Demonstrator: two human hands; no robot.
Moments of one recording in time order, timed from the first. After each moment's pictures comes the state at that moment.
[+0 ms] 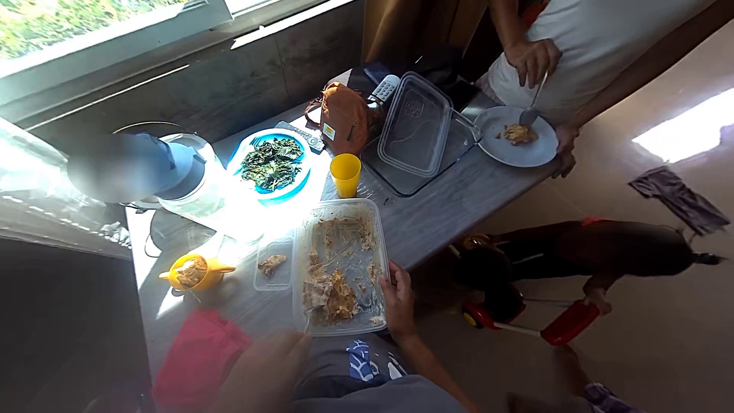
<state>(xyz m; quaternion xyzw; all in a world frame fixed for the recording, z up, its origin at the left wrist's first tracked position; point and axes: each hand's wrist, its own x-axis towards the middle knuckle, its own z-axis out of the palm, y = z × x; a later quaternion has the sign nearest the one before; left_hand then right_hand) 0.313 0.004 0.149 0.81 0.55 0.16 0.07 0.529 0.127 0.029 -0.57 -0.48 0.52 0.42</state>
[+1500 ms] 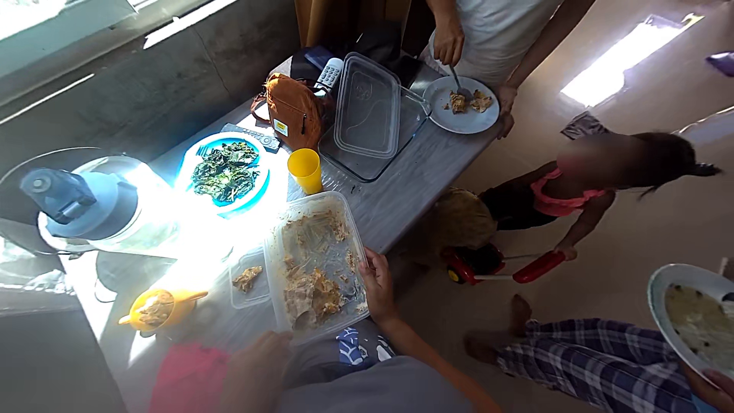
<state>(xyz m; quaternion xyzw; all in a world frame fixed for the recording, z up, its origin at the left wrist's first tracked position) 0.304 0.013 0.121 0.72 0.62 0.23 0.20 0.520 0.124 0.027 -0.57 -0.46 0.49 0.46</state>
